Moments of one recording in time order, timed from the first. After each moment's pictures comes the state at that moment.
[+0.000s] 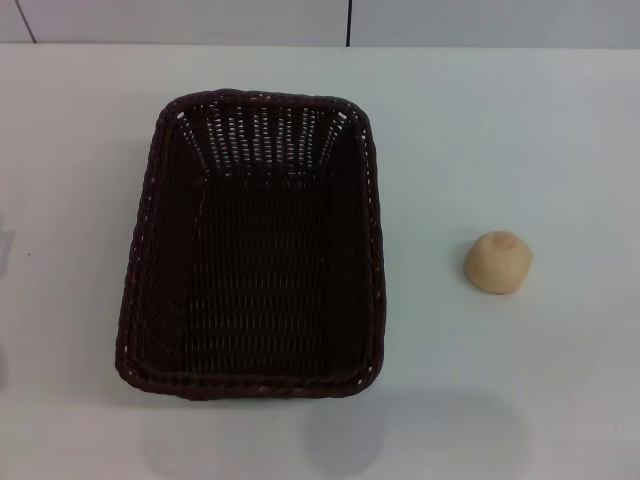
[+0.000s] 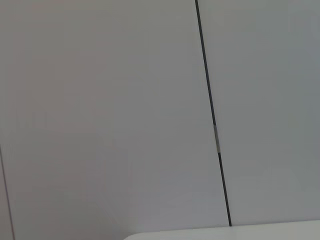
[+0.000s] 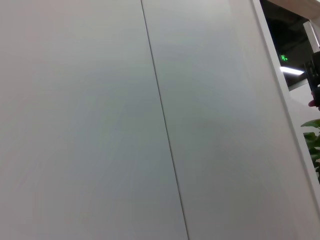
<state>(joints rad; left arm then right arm) -0.16 -2.07 -0.99 -0.25 2.23 1.23 0.12 0.16 2.09 0.25 0.26 -1.04 -1.71 0.06</state>
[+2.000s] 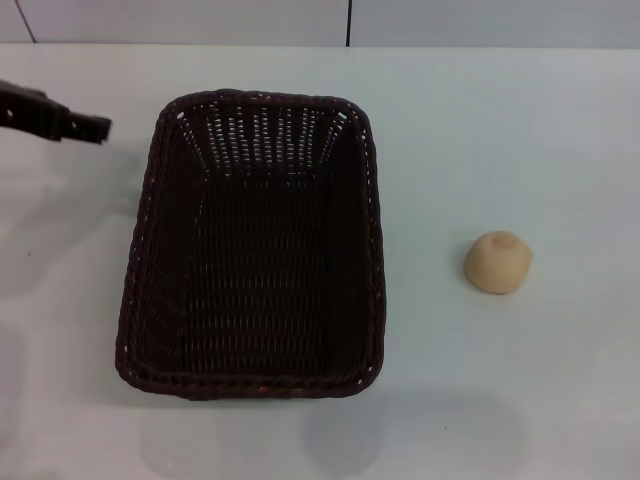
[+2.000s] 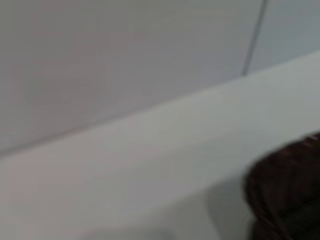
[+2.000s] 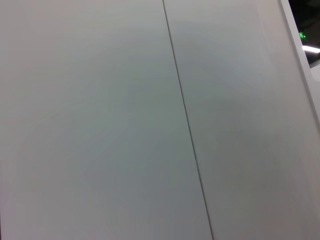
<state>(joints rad) -0.40 -2.06 -2.05 -1.65 2.59 -1.42 0.60 0.19 2.09 0.21 0.26 -1.04 -1.65 0.05</state>
